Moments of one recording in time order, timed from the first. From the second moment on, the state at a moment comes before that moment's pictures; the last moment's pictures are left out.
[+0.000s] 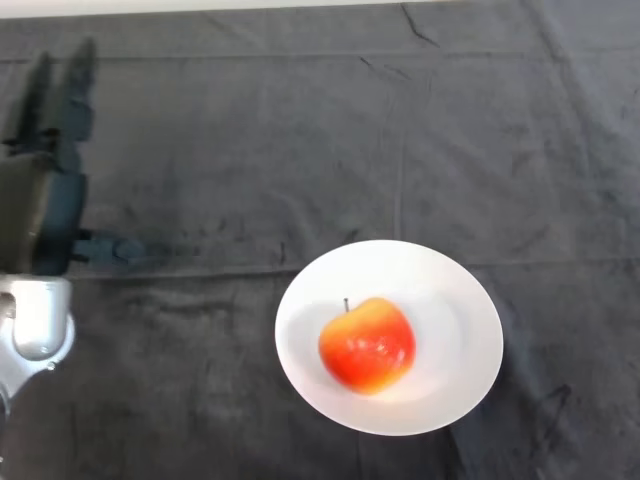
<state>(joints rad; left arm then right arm) -0.72 0.53 -0.38 1.21 0.45 -0.90 0.92 -0.90 -0.58 -0.82 1.22 0.77 0.54 0.43</state>
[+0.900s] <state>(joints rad) -0.63 0.53 0.10 1.24 -0.14 -0.97 0.58 -0.90 -0.58 -0.82 1.22 0.77 0.54 0.43</state>
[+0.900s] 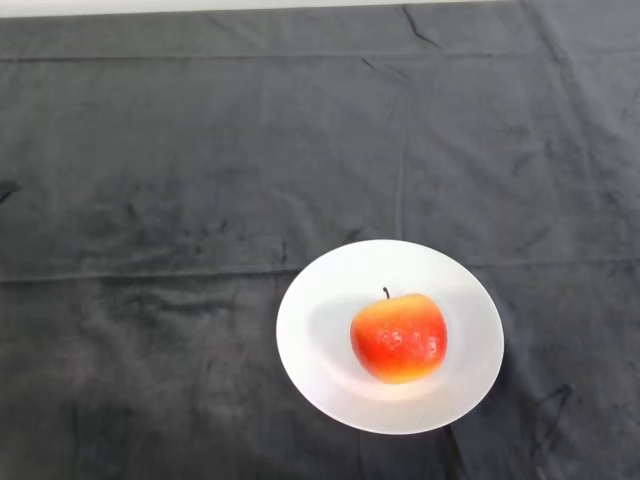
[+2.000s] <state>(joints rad) -0.52 0.53 0.42 1.24 -0.43 -0.81 0.45 -0.90 -0.58 -0.82 1.22 0.77 0.54 0.43</state>
